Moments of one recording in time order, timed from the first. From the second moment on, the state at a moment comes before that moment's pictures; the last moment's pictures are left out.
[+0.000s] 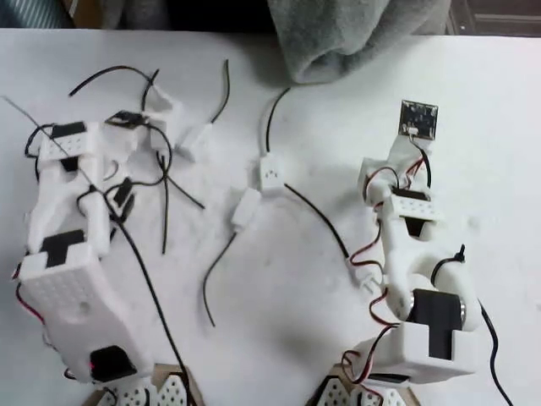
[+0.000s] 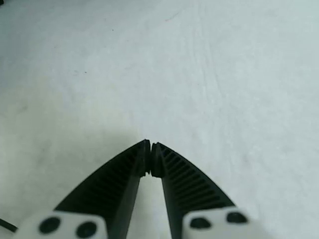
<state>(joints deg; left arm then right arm) -22.1 28.4 -0.8 79.3 -34.8 6.9 0.1 40.8 14.9 -1.2</state>
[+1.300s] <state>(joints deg) -21.3 28.3 0.2 69.8 -37.2 6.9 0.1 40.8 14.9 -1.2</state>
